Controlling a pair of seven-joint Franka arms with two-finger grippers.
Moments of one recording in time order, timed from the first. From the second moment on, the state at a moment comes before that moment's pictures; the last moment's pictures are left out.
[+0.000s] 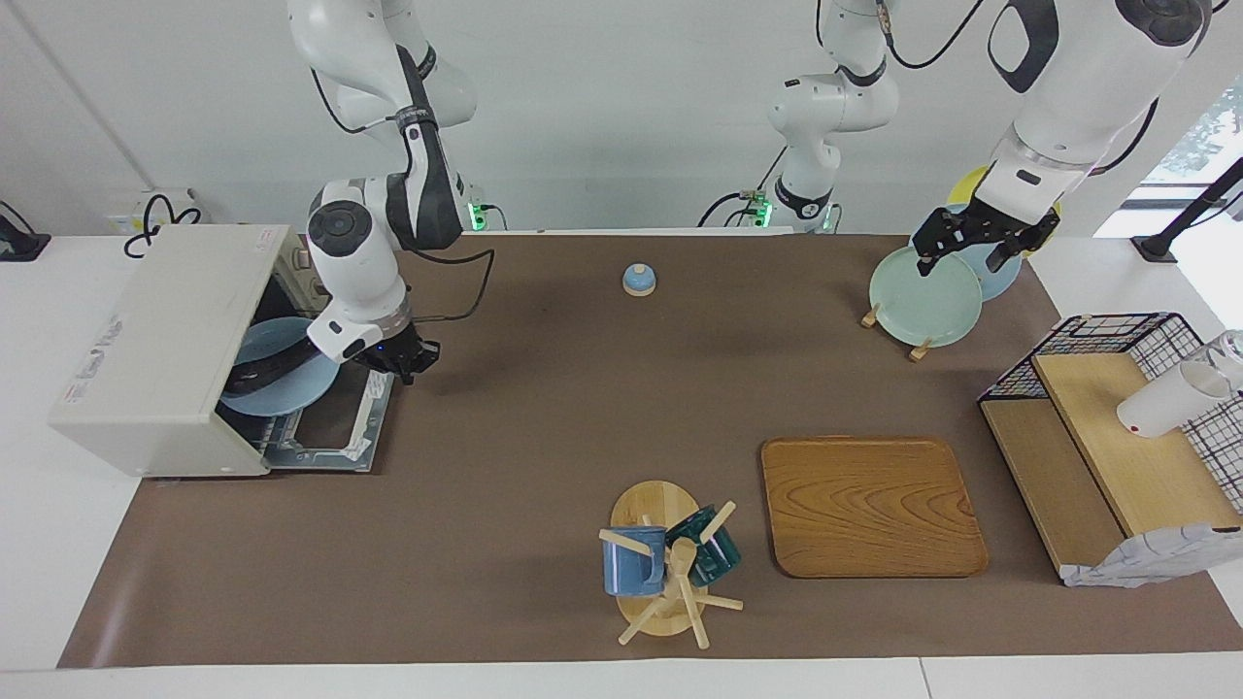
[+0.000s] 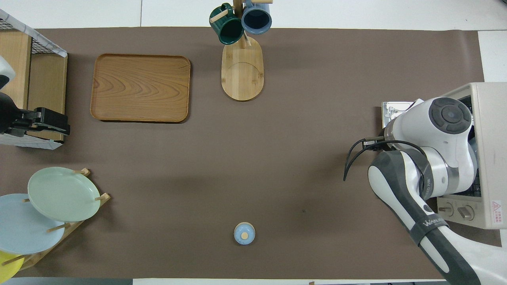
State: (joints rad) left arm 0.01 -0.02 -0.10 -1.63 0.01 1.55 -0.05; right arm 0.14 0.10 -0.04 -2.18 -0.07 2.22 0.12
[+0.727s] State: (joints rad) left arm 0.01 -0.02 -0.10 -1.63 0.01 1.55 -0.05; right arm 0.11 0.16 -0.04 -2.20 -0.11 2.28 0.08
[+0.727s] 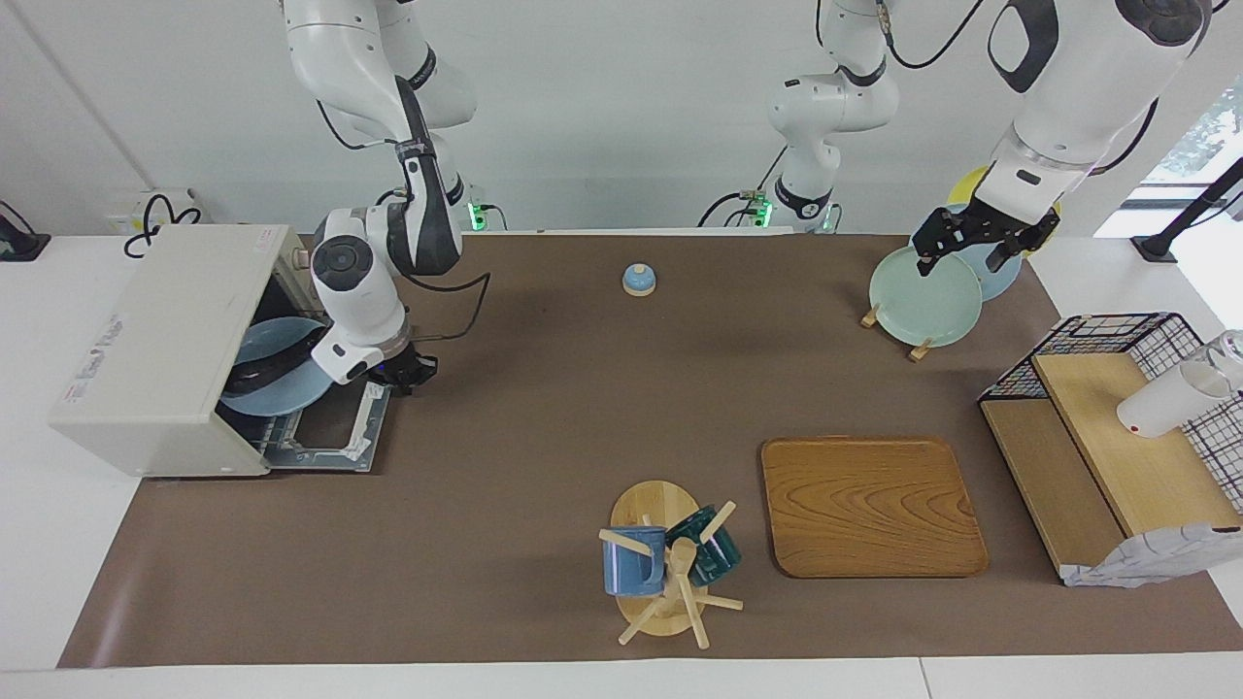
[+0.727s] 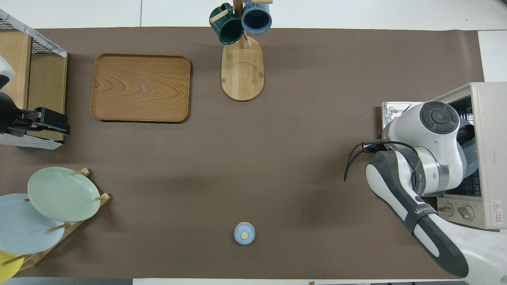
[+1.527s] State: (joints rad) left arm 0.01 -0.02 -0.10 -1.63 0.01 1.55 -0.05; right arm 0.13 0.14 -0.03 -2.06 -0.26 2.04 -0.02
